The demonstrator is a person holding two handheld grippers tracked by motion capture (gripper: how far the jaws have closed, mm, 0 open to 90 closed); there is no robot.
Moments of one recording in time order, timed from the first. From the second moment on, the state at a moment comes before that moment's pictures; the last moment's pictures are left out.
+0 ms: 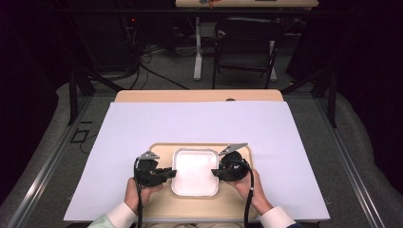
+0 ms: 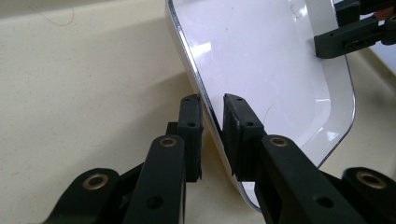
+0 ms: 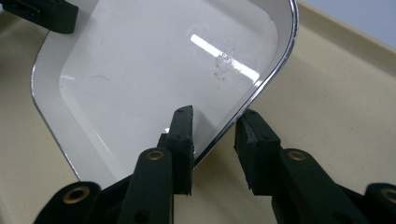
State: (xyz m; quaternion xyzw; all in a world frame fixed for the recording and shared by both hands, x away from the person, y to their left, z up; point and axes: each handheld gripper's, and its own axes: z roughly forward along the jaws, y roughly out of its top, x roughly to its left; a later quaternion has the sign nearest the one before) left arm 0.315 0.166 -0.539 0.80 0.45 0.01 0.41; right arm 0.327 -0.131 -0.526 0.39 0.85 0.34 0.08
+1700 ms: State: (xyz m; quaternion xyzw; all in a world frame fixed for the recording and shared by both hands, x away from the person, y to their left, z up) left arm 0.322 0.163 -0.552 0.80 0.45 0.00 0.38; right arm 0.335 -0.124 -0.543 0.40 0.86 0.30 0.09
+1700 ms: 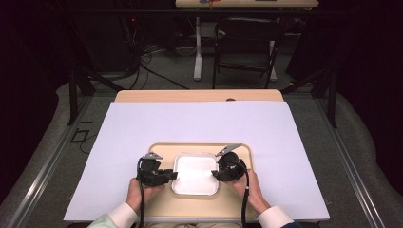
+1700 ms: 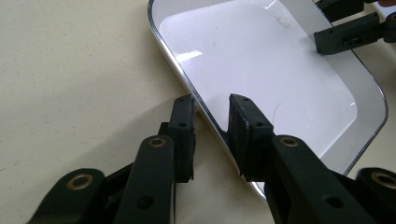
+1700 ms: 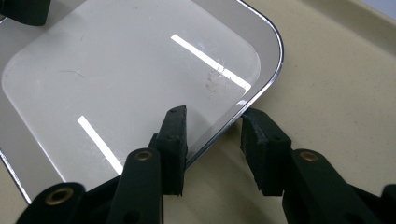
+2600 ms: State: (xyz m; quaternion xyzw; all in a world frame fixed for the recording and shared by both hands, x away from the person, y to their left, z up) left arm 0.307 0.197 -0.490 0.81 0.36 0.07 0.46; right arm 0.297 -0.152 -0.475 0.35 0.82 0.40 0.20
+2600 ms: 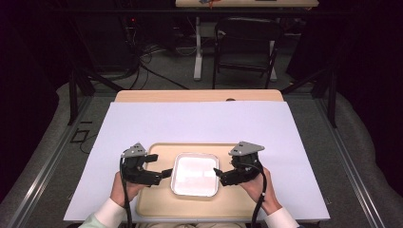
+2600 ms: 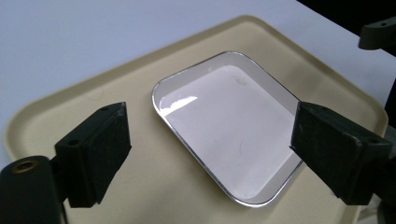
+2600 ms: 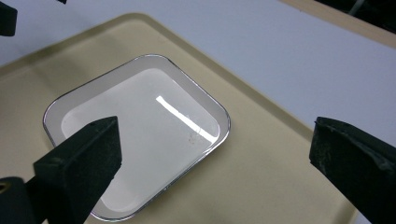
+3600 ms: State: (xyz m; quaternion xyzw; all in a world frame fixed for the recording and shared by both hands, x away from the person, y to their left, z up) left arm 0.266 0.267 -0.494 0.80 0.38 0.15 0.44; right arm 0.240 -0.238 -0.482 0.41 0.77 0.42 0.26
